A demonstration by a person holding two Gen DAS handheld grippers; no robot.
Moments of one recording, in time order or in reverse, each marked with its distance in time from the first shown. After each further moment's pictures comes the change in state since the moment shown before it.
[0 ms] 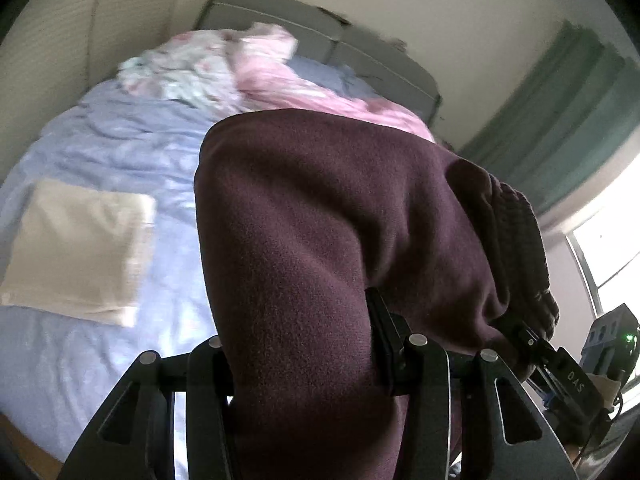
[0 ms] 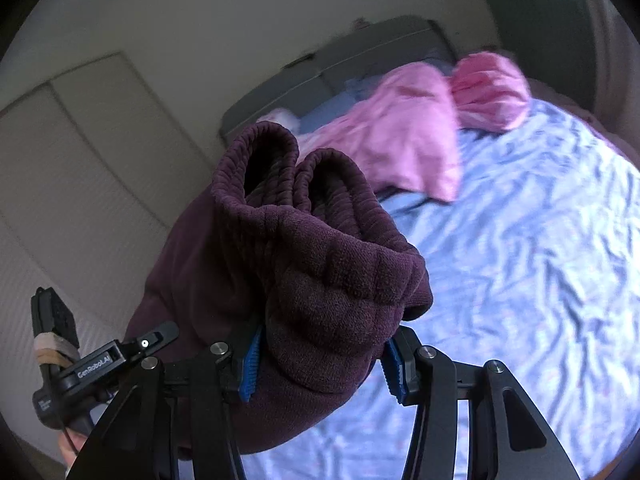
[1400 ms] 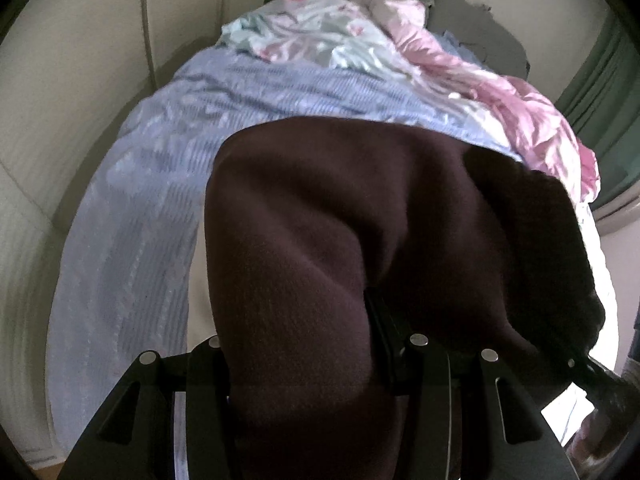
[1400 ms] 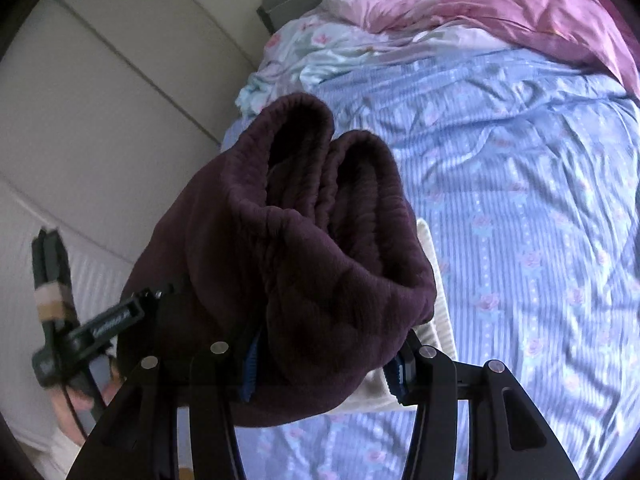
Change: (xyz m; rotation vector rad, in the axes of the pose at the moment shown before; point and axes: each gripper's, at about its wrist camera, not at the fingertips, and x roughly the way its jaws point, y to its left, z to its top) left arm 0.072 0.396 0.098 0.089 0.153 0.243; right arm 0.322 0.292 -0.168 -0.079 0.326 0.019
